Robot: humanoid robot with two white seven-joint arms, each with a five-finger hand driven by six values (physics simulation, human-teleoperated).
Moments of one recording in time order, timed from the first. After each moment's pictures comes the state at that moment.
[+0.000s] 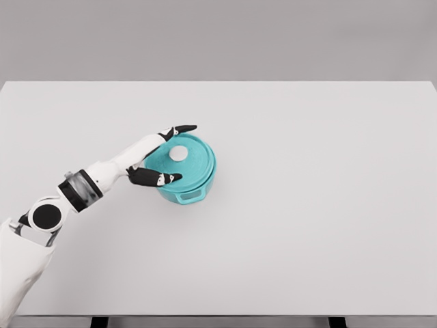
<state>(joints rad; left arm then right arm) -0.24 0.44 -0.35 -1.58 -0.08 -0.27 -0.42 0.01 0.00 -0.30 0.05 0.25 -0.01 0.09</state>
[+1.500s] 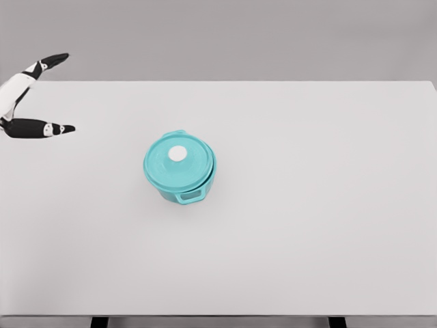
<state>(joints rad) -0.18 0.61 0.09 -1.64 -0.04 -0.28 -0.43 0.01 0.00 -0.30 0.05 0.25 -0.01 0.09</state>
